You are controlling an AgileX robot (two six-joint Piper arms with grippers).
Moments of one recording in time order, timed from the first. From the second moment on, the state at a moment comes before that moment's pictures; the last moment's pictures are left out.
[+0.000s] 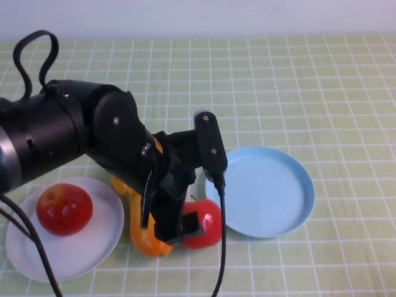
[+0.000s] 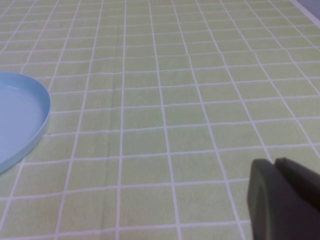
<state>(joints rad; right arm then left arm) -0.04 -0.01 0.03 0.06 0.35 0.00 -0.67 1.57 -1.17 -0.27 0.87 0.97</state>
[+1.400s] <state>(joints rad) -0.04 -0.01 0.03 0.06 0.35 0.00 -0.67 1.72 -1.17 -0.26 0.73 0.94</state>
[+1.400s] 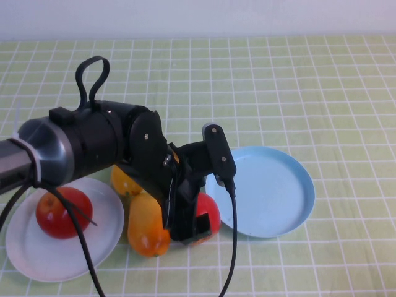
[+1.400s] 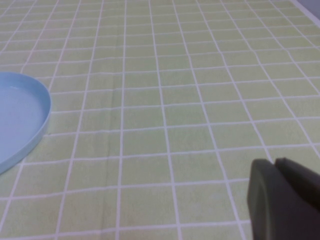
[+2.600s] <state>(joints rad) -0.04 -0.01 0.03 0.06 0.35 0.00 -0.60 1.58 -1.44 0.12 1.14 0.31</state>
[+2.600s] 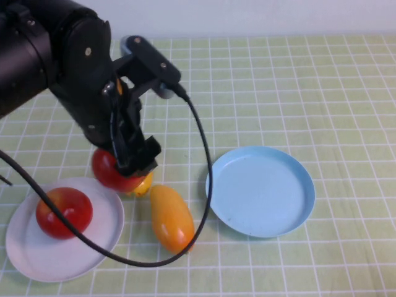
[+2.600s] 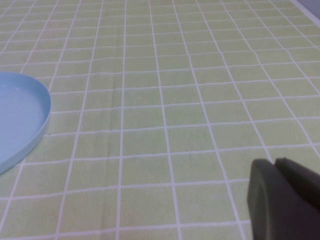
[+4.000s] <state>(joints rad) -0.04 -0.01 0.03 0.06 0.35 0.00 -0.47 1.52 -1.13 0.11 1.14 0.12</state>
